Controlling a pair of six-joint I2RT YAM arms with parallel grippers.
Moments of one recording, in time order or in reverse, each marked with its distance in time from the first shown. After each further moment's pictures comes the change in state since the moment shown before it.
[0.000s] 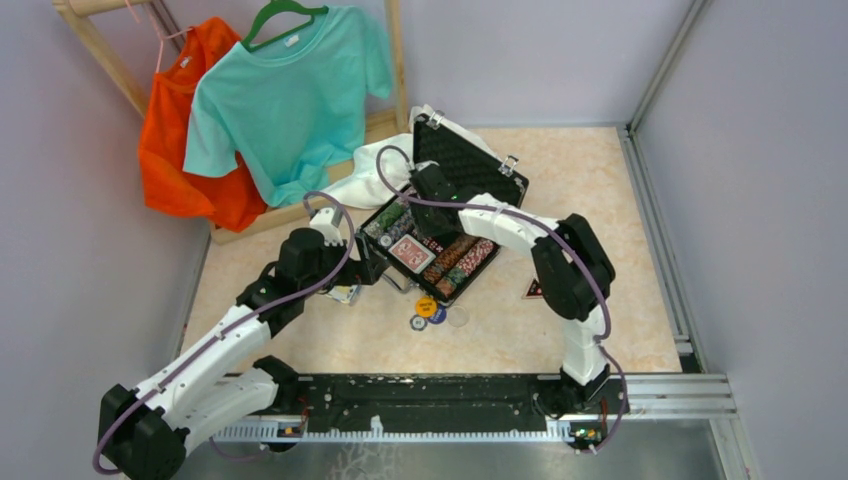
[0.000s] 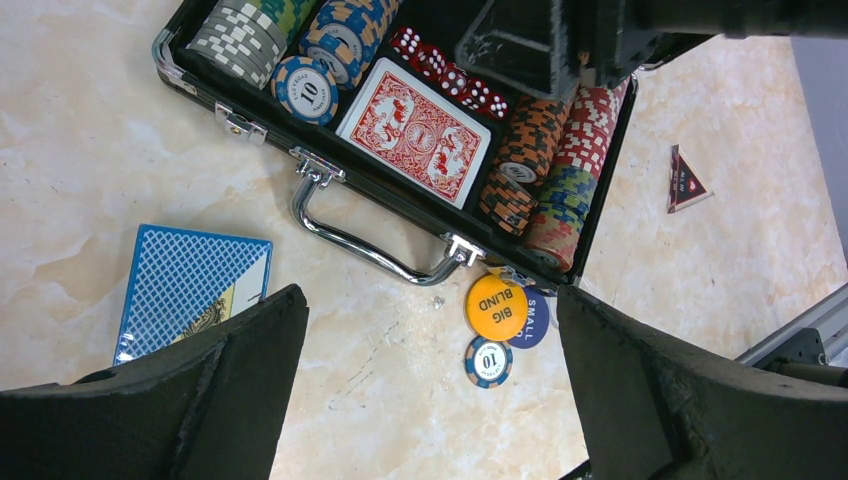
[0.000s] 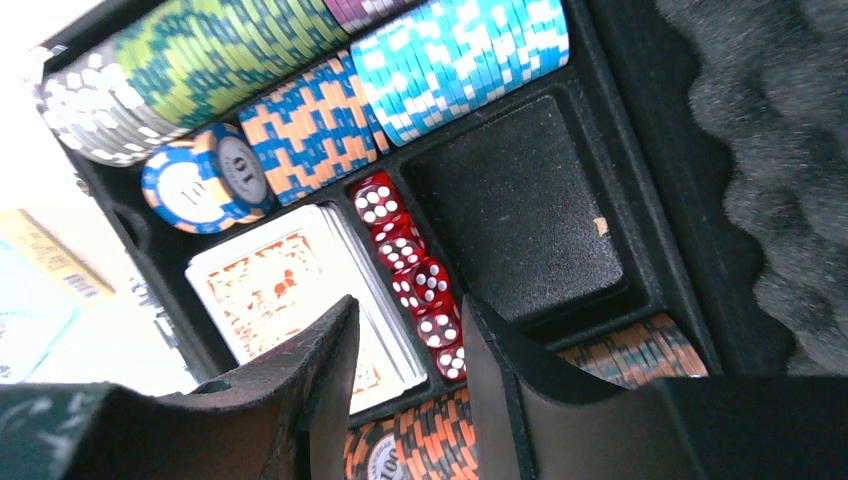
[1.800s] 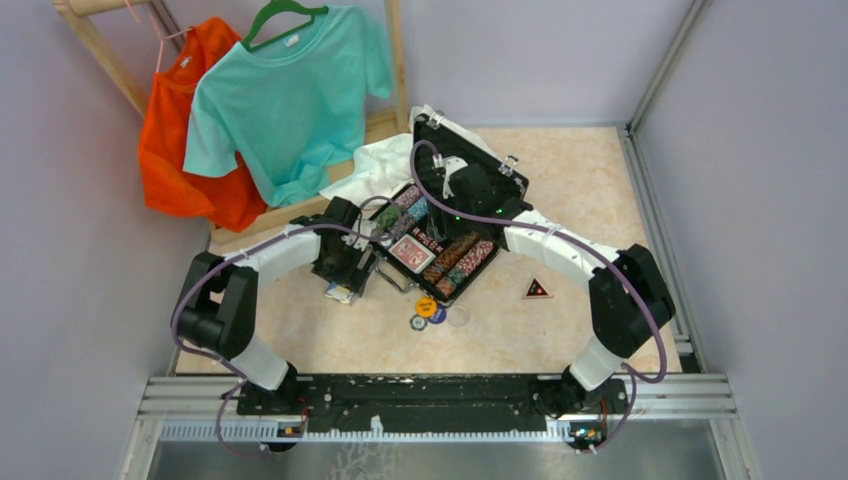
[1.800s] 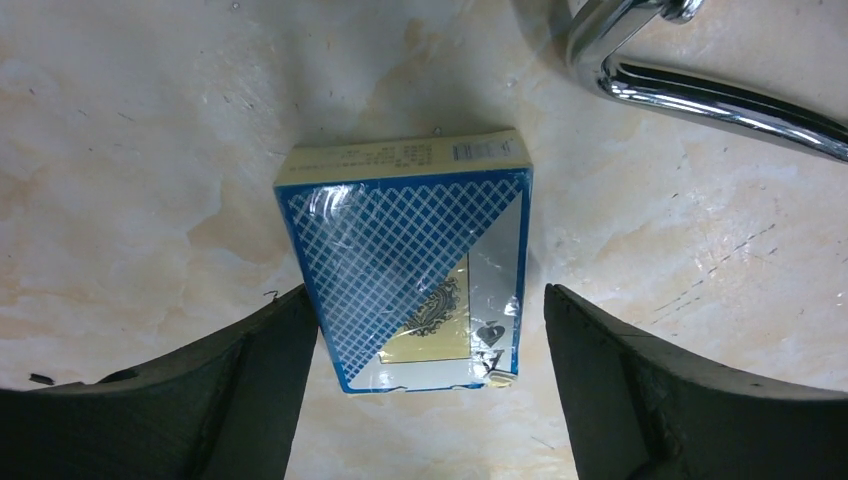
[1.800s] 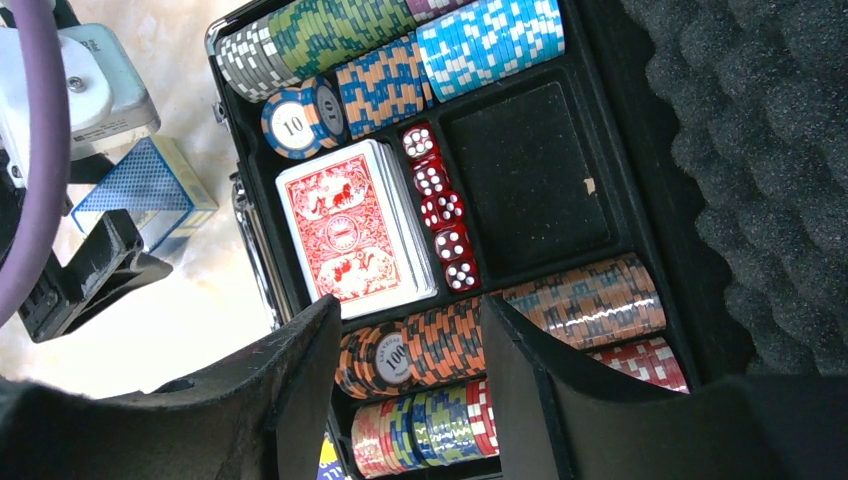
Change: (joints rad) left arm 0.153 0.709 0.342 -0.451 0.008 0.579; right arm -0.075 -0.354 -0.306 0.176 -0.199 -0.060
